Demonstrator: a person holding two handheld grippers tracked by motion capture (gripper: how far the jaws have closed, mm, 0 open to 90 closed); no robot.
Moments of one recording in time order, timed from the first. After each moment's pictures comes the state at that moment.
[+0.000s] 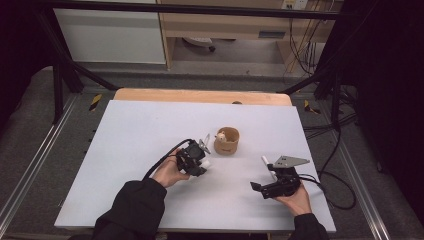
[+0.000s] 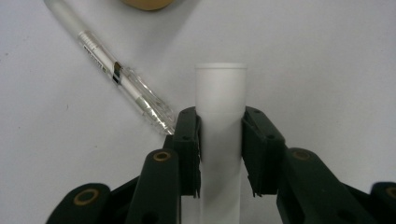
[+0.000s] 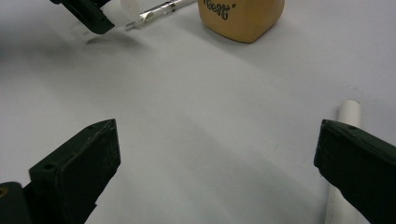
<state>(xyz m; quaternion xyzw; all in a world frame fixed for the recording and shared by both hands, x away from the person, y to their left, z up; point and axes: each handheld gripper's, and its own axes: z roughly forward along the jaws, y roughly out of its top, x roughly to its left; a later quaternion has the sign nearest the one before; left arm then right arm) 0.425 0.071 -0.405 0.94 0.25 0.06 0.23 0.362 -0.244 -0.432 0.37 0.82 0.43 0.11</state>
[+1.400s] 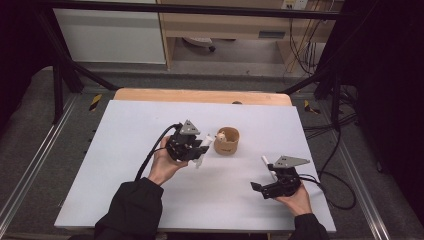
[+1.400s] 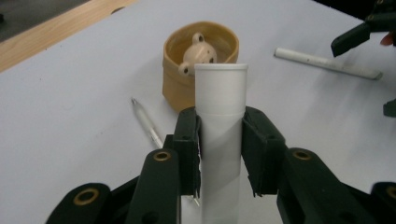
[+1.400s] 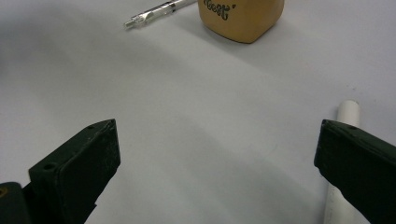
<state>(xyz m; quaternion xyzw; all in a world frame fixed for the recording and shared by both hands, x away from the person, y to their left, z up) 0.422 0.089 -0.347 0.85 0.30 0.13 0.41 0.361 -0.244 -0.432 0.37 0.82 0.43 0.11</state>
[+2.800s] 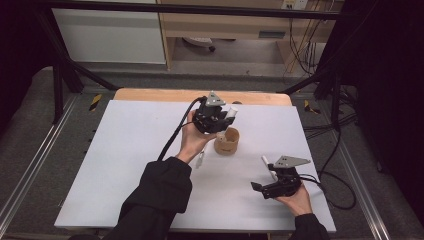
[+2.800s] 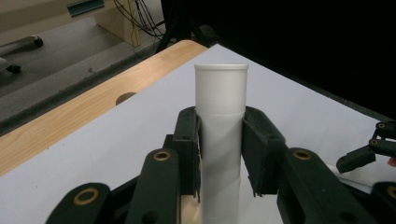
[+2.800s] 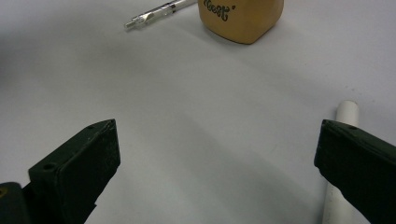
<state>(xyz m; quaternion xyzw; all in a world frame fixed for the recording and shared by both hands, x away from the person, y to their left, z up) 0.473 0.021 -0.307 0.82 0.29 0.17 0.47 0.361 -0.245 -0.431 0.37 0.82 0.43 0.11</state>
